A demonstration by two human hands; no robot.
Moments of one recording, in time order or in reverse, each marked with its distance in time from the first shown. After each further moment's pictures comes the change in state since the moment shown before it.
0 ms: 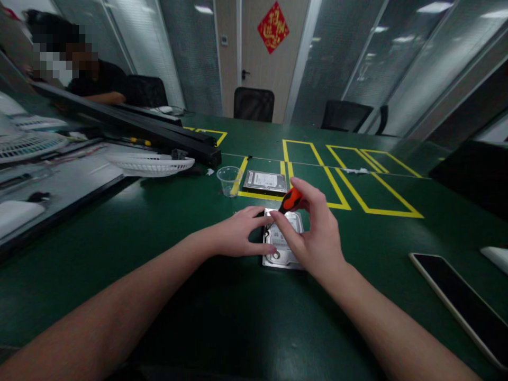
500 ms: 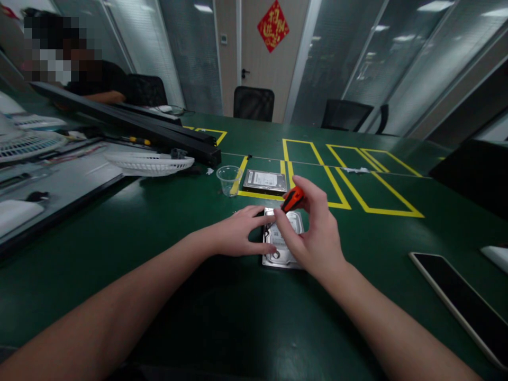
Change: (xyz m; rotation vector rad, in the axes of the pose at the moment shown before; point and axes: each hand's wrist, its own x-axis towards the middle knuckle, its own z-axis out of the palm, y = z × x) left_hand 0.001 0.001 0.000 0.013 -0.007 -0.005; right_hand -0.002 0.000 0.000 0.027 -0.013 0.025
